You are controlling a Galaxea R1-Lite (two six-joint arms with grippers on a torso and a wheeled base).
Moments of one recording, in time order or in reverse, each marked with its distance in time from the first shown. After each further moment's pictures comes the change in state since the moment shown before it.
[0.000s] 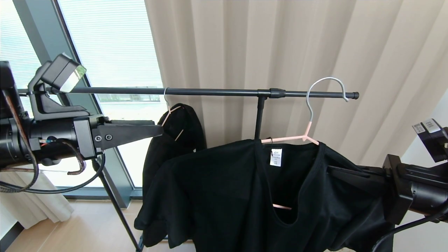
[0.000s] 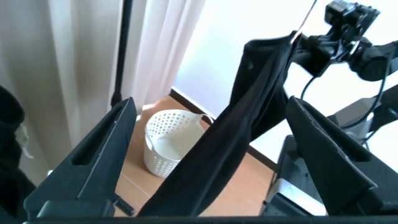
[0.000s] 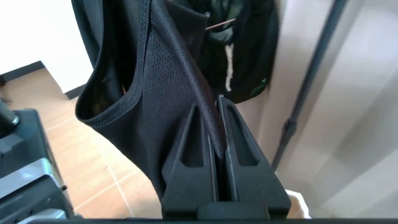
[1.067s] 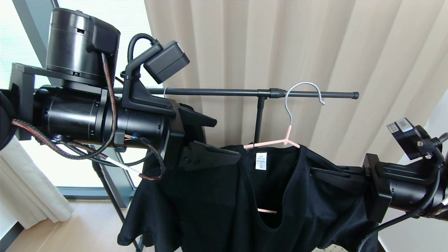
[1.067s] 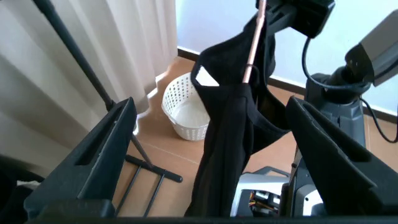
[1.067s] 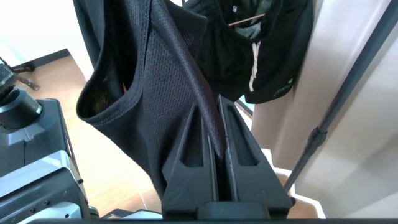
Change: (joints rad) left arm -0.416 0.160 -0.416 0.501 0.307 0.476; right arm 0.082 0.073 -0.046 0.002 -0.008 -0.001
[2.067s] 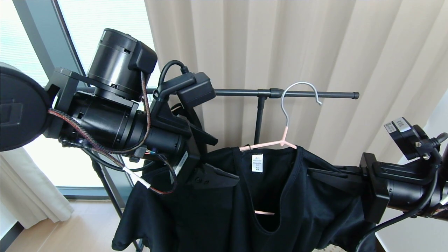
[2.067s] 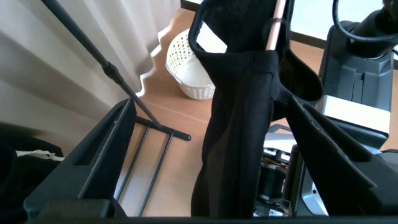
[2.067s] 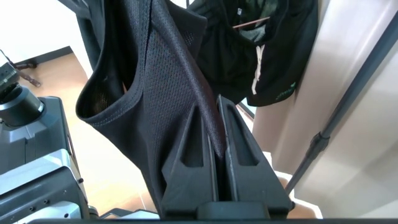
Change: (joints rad) left arm -0.046 0.077 -0.094 0.229 0.129 0.113; right arm 0.022 0.006 -0.010 -0.001 0.000 -0.012
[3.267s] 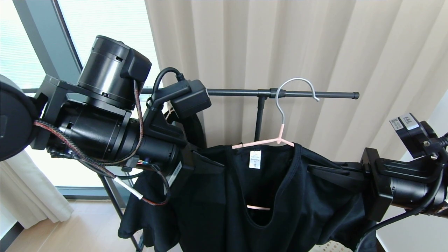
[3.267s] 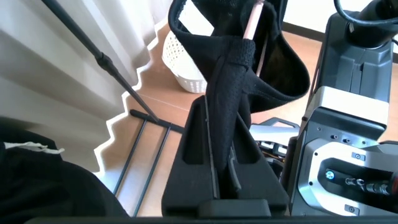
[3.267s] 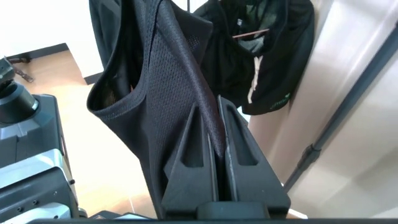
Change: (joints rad) left arm 0.004 -0.040 0.066 -0.013 0.013 0.004; right arm 0.002 -0.018 -0.016 -0.003 -0.001 -0.039
